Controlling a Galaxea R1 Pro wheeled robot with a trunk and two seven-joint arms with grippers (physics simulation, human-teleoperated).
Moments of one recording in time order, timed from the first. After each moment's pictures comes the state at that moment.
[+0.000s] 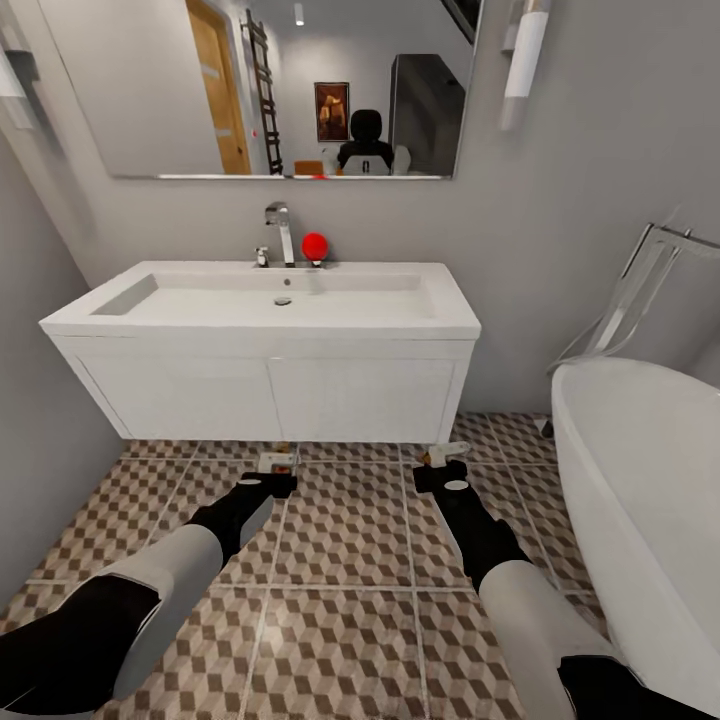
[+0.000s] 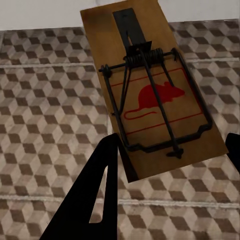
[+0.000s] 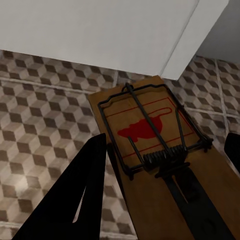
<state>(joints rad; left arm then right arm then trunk) -0.99 -0.06 -0.27 -0.22 0.21 0.16 0.19 -0.82 0.17 -0.05 -0.62 0.28 0.26 -0.09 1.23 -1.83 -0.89</state>
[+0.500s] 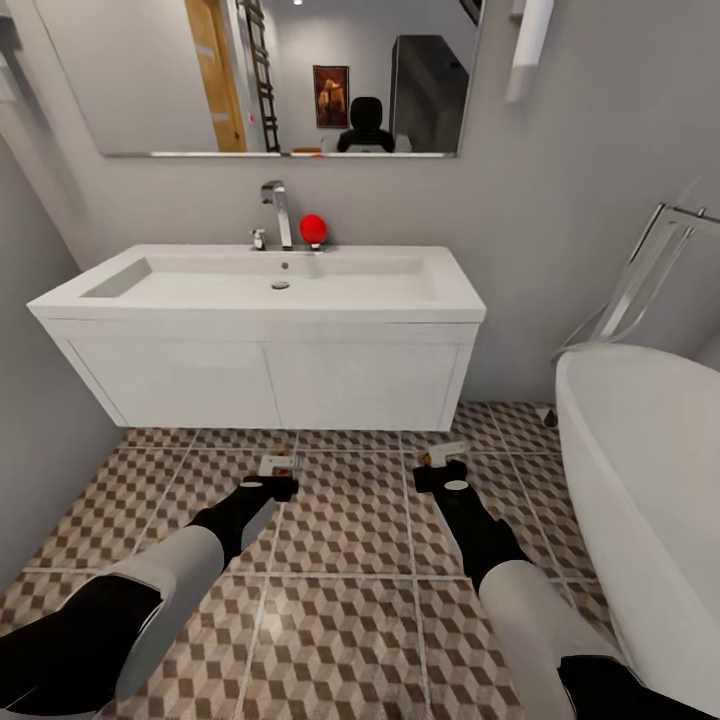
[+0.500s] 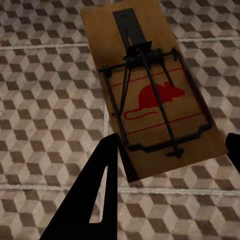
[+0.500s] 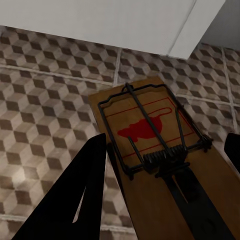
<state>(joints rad) -0.99 -0.07 -0.27 -0.20 0.21 0.16 0.19 -0.82 0.17 -0.05 -0.62 0.28 0.26 -0.09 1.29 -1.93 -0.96</state>
